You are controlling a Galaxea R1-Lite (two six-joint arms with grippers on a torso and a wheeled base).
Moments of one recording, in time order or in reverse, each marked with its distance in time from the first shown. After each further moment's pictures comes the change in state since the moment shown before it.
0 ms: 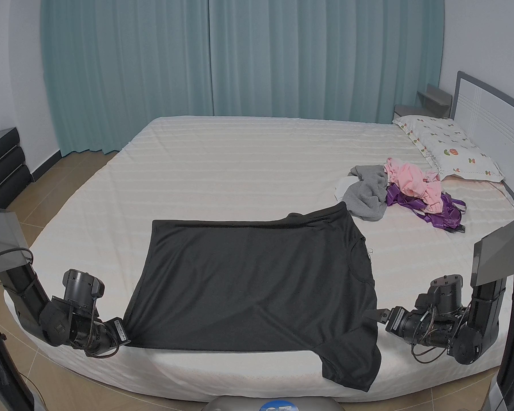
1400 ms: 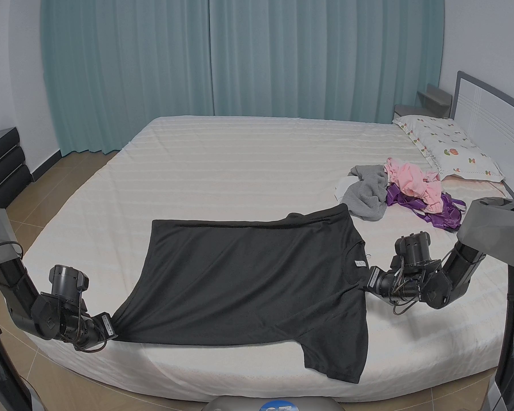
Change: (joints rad) left arm 0.112 -0.001 -0.007 -0.011 -0.012 0.097; right arm -0.020 0.049 -0.626 0.643 -0.013 -0.058
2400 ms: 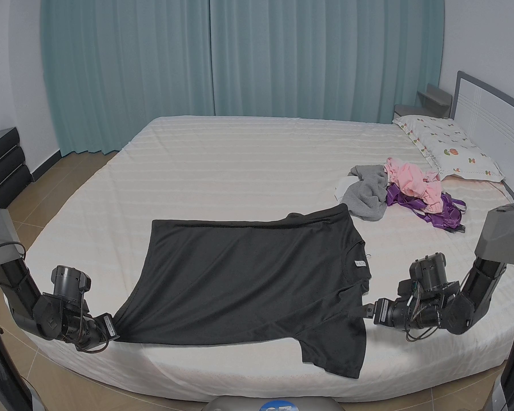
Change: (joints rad) left arm -0.010 0.012 -0.004 -0.001 -0.003 -0.004; right arm 0.033 -0.136 0.306 -0.077 0.105 -0.144
